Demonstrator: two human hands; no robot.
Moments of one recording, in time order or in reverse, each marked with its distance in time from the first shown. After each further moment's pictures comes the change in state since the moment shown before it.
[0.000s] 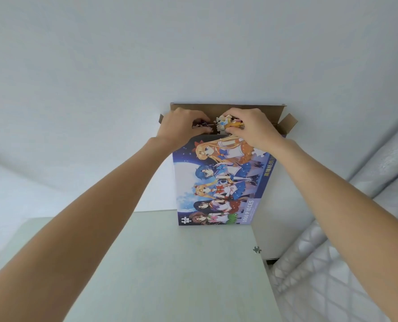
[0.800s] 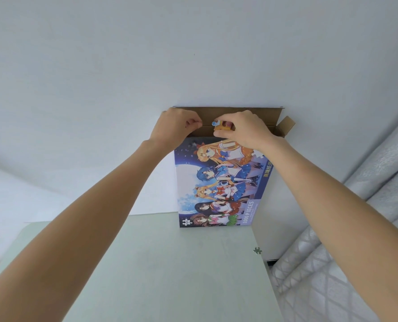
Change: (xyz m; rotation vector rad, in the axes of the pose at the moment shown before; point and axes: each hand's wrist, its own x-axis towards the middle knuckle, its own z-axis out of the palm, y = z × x) left_hand -0.008 -0.003 -0.018 -0.094 0.042 -0.030; right_hand 0.012 -0.019 0.002 -0.102 -0.078 0.099
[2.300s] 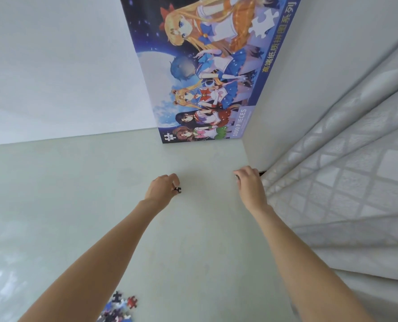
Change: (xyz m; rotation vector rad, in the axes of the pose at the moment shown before) left_hand -0.285 -0.034 0.217 -0.061 -0.729 -0.450; right_hand -0.279 0.075 0.275 0.063 -0.138 0.467
